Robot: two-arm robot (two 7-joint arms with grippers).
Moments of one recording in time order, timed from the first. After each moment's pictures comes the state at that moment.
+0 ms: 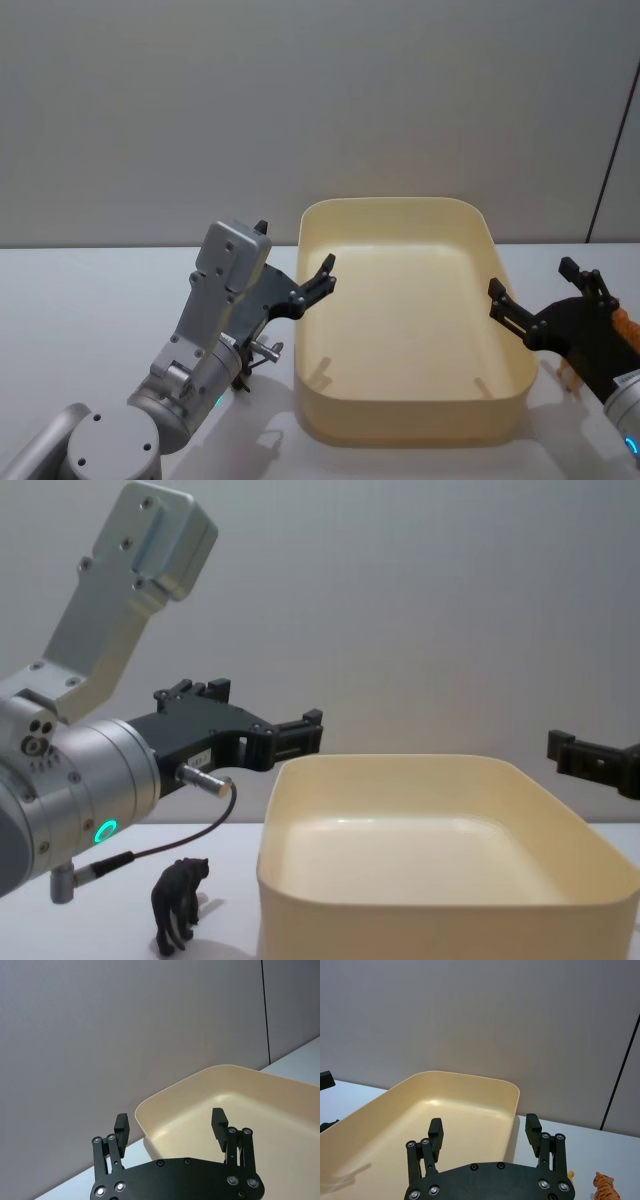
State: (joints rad) left arm -0.24 0.38 0.45 -1.63 -0.20 0.01 -0.01; right arm -0.01 0.34 -0.23 -1.77 0.29 0.03 0.07
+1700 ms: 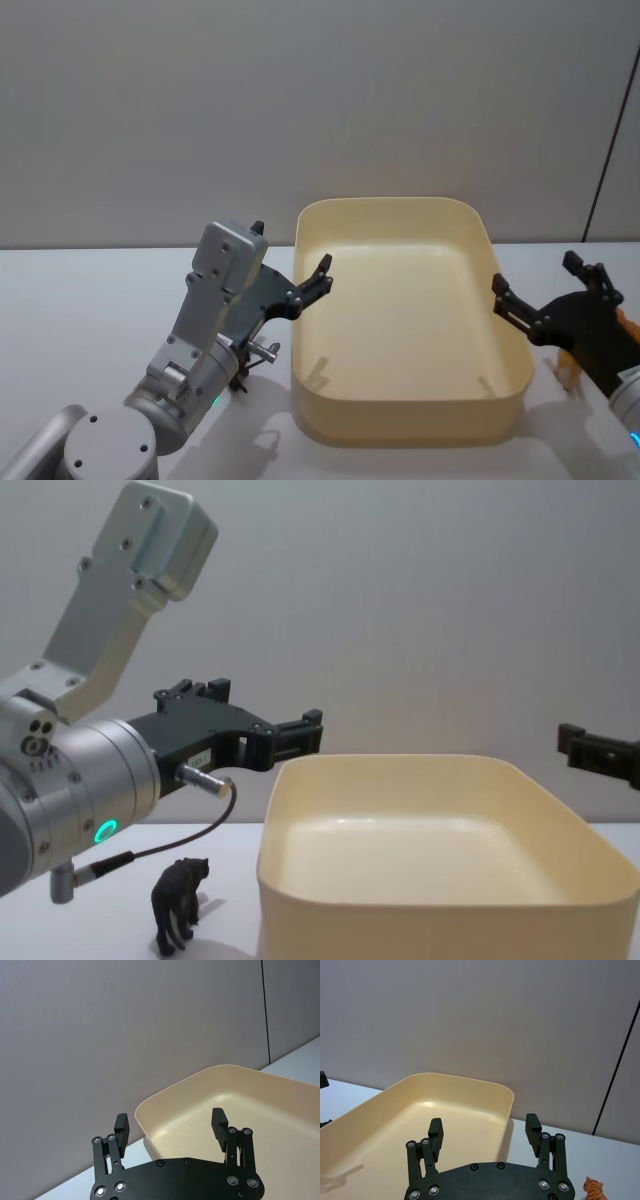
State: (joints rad) left arm -0.24 0.38 0.45 -1.63 -0.20 0.01 -0.01; right arm -0.01 0.35 -0.22 -1.77 0.27 0.03 0.07
